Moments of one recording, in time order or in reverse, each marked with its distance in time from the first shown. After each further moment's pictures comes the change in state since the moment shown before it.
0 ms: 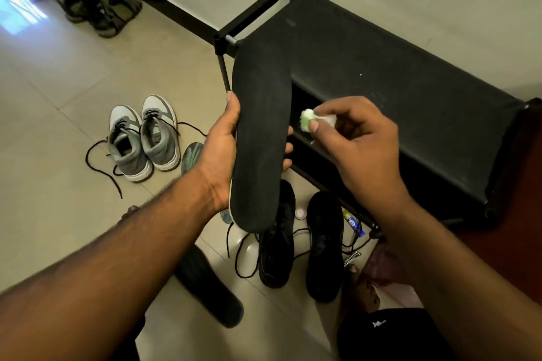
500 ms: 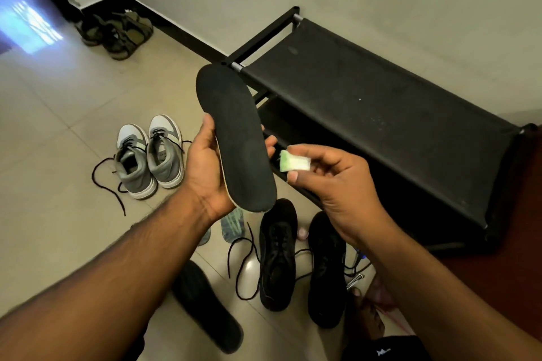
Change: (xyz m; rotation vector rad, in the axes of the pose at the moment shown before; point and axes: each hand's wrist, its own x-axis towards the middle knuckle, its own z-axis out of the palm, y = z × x) left_hand 0.000 0.017 -0.010 -0.238 0.100 0.195; right_hand -0.012 -0.008 0.015 0.477 -0.189 0.376
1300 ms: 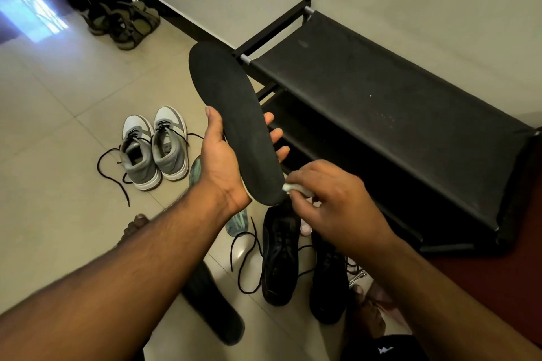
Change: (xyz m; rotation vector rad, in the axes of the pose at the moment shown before) left_hand 0.000 -0.009 0.009 0.075 0.113 0.080; right_hand -0.014 0.012 -0.002 -0.992 -0.206 -0.525
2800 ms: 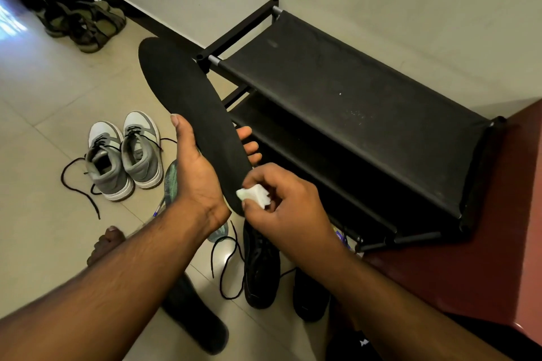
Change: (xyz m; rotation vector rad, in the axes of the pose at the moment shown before) left_hand 0.001 -0.019 -0.001 0.072 -0.033 0.043; right_hand 0.002 -0.026 0.014 0.359 0.029 0.285
